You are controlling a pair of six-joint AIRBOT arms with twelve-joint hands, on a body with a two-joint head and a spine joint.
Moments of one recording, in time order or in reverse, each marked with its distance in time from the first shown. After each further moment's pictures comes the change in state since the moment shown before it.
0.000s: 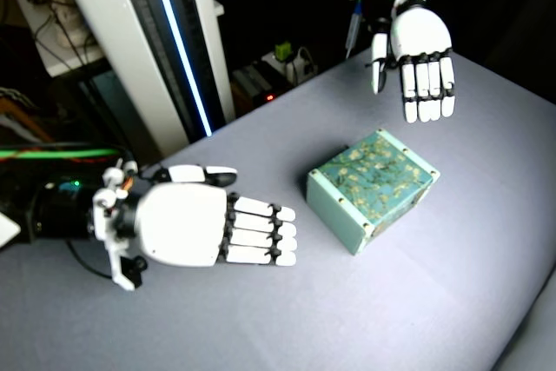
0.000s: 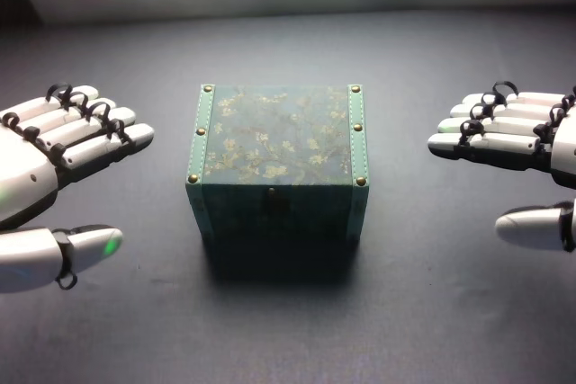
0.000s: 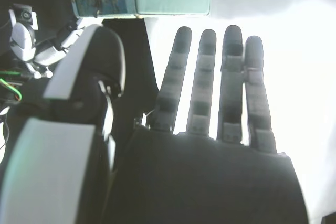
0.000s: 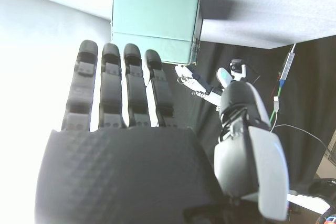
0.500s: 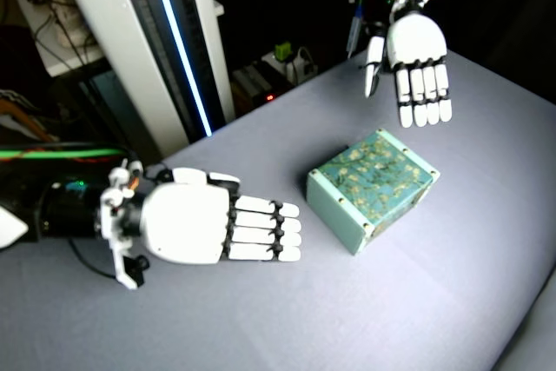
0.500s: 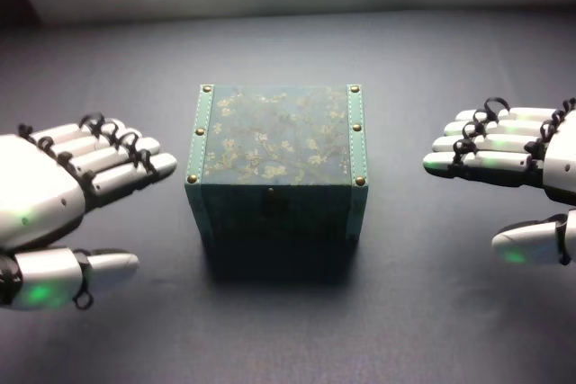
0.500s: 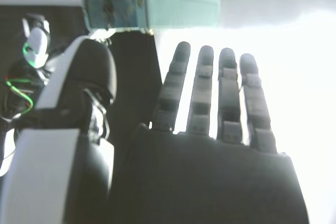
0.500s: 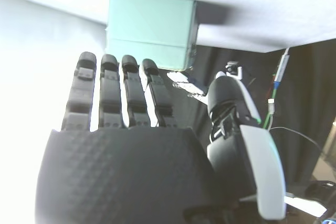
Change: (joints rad) left arm -0.048 -0.045 0.022 0.078 0.134 -0.001; right arm 0.007 -0.017 0.001 -0.060 -0.038 0.005
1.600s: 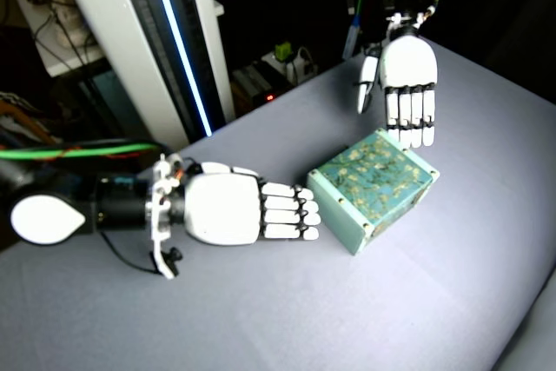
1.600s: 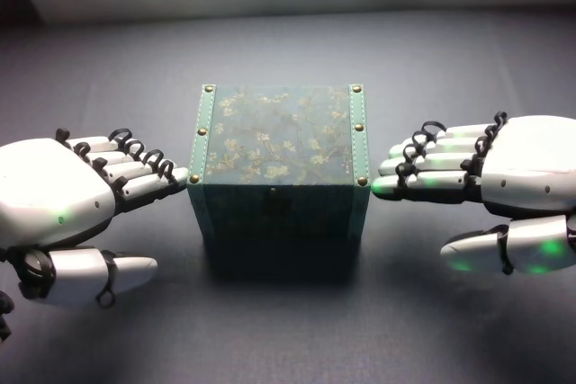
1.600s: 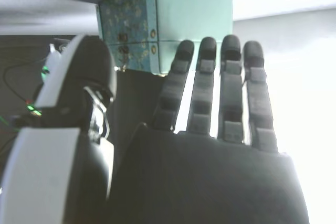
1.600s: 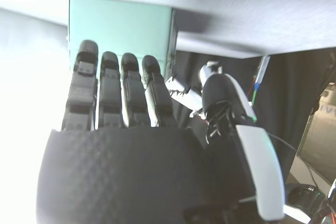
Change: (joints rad) left arm -0.092 -0.063 0.050 0.068 0.141 0.000; right arm 0.079 -0.105 0.042 -0.122 -0.043 0.047
